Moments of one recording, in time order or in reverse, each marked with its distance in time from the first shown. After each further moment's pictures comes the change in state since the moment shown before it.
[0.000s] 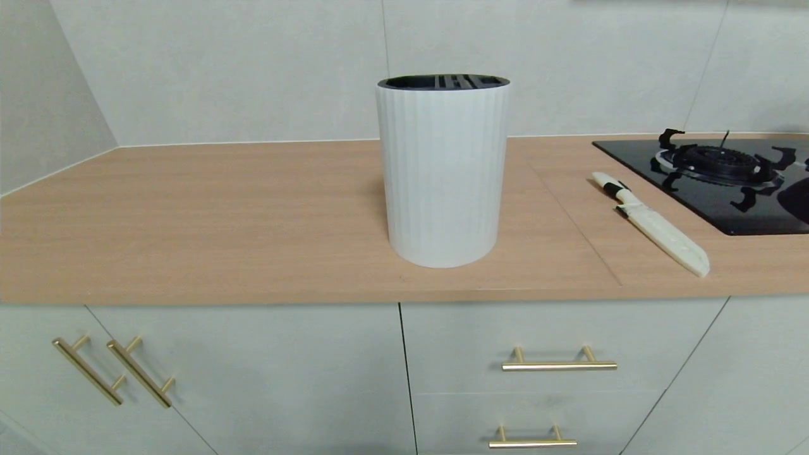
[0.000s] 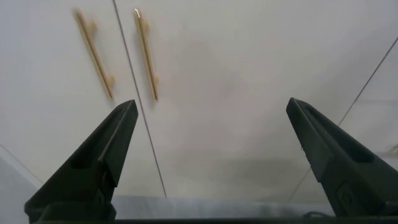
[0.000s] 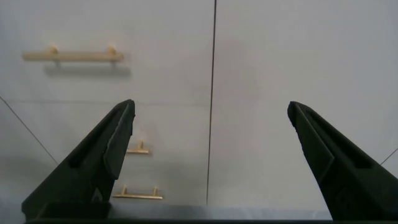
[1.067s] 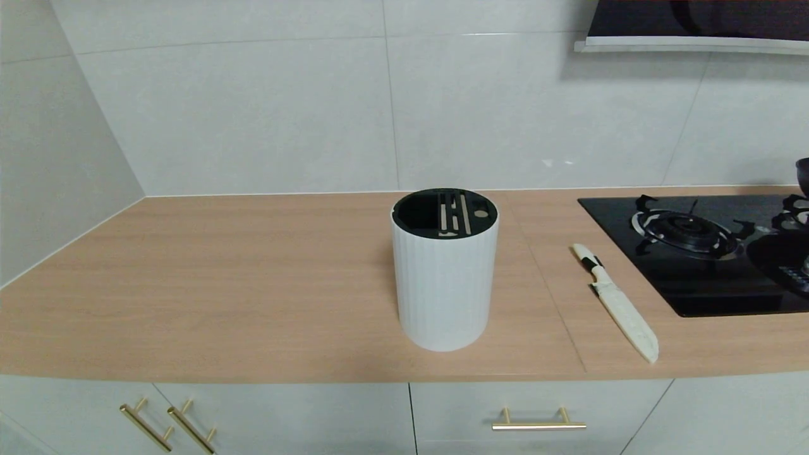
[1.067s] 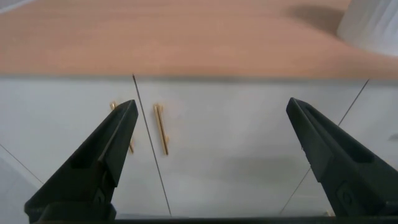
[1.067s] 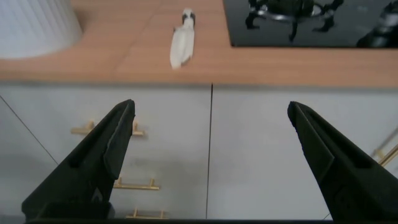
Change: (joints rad) left arm 0.000 0.000 0.000 -0.001 0.000 0.000; right arm -0.001 0.000 0.000 0.000 0.000 0.000
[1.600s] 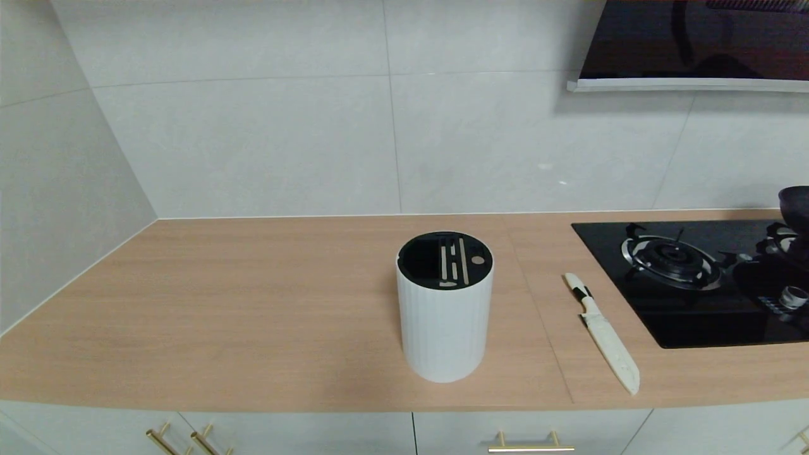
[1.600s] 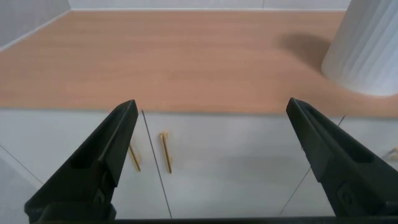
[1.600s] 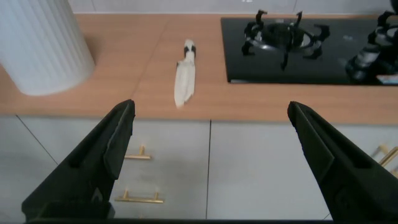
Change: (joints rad) left arm 0.000 0.000 0.000 0.000 0.000 0.000; right arm 0.000 0.000 0.000 0.000 0.000 0.000
